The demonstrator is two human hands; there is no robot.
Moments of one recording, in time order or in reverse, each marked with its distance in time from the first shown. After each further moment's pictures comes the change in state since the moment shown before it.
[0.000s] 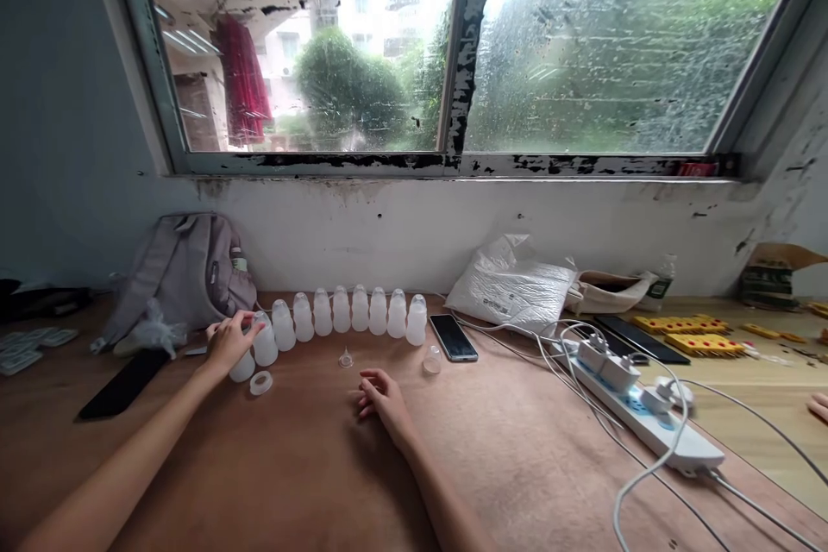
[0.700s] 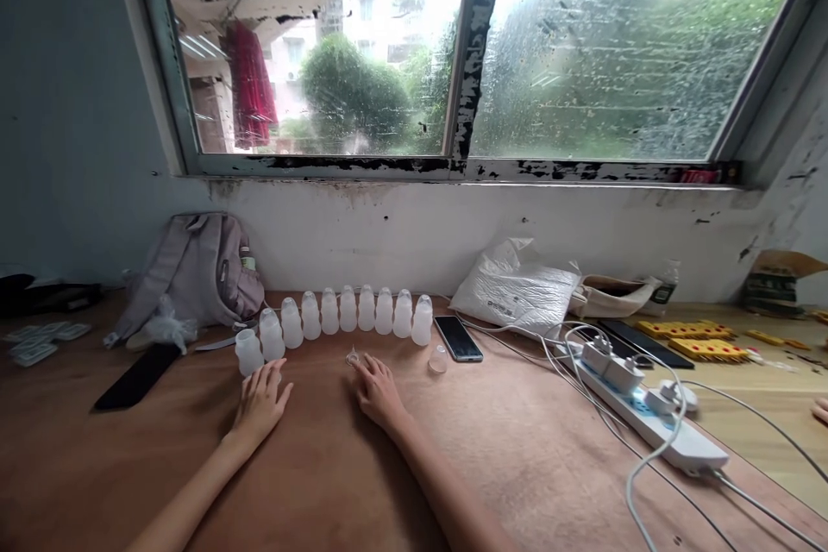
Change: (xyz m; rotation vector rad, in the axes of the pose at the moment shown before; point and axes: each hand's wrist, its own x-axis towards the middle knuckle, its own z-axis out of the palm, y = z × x) left_hand -0.113 0.016 0.041 -0.038 -0.007 0.253; right_hand 0.021 0.009 0.012 -0.836 -0.023 -0.351
